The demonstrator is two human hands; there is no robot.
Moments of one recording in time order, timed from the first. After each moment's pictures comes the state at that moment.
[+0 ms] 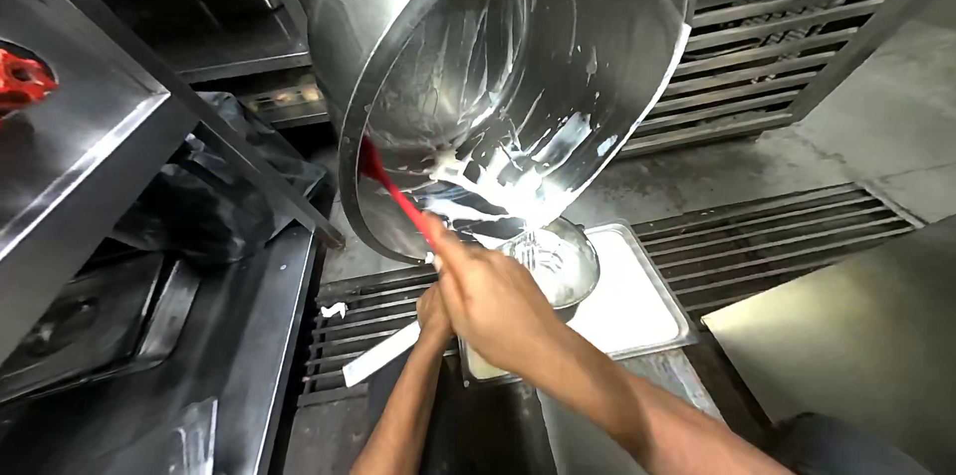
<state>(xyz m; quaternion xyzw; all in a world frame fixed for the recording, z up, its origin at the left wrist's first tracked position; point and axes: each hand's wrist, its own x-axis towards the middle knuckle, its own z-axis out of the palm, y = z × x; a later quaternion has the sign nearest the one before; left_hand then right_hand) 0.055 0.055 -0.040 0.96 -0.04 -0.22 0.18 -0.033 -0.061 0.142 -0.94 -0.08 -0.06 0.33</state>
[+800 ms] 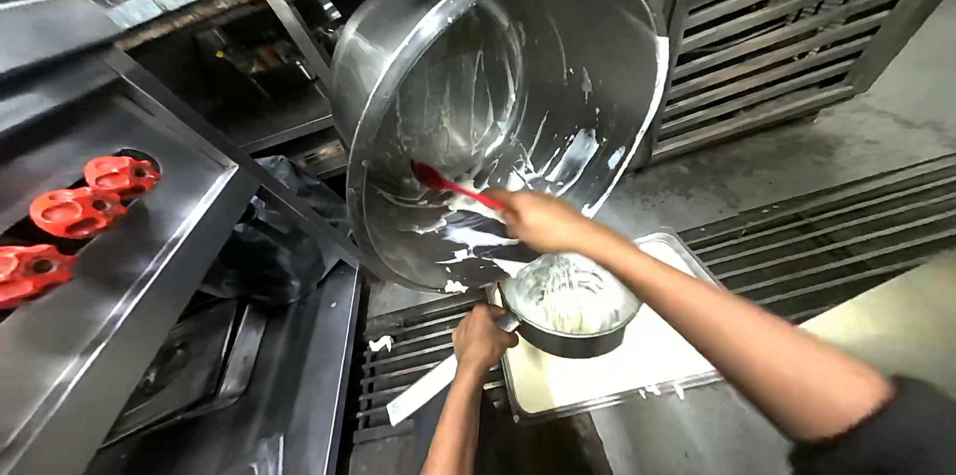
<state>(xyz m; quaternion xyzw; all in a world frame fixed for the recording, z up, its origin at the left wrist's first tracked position) 0.049 0.044 0.015 0.95 -0.06 -0.27 0.15 0.069 -0.140 0.152 -0.95 -0.09 0.05 0.29</state>
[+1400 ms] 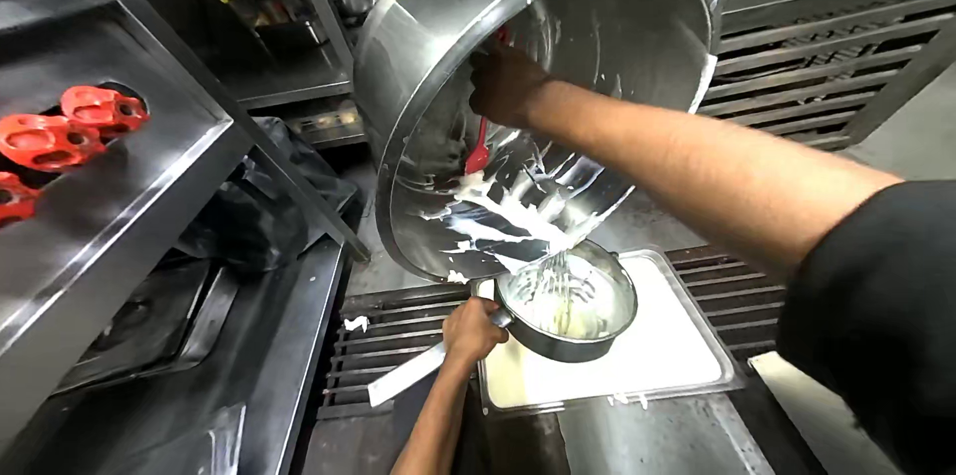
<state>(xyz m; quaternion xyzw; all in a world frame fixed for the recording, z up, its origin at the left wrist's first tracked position) 0.047 0.038 0.020 0.94 -0.06 -0.29 0.17 0.174 -0.129 0.255 -0.94 -0.23 -0.10 -0.24</state>
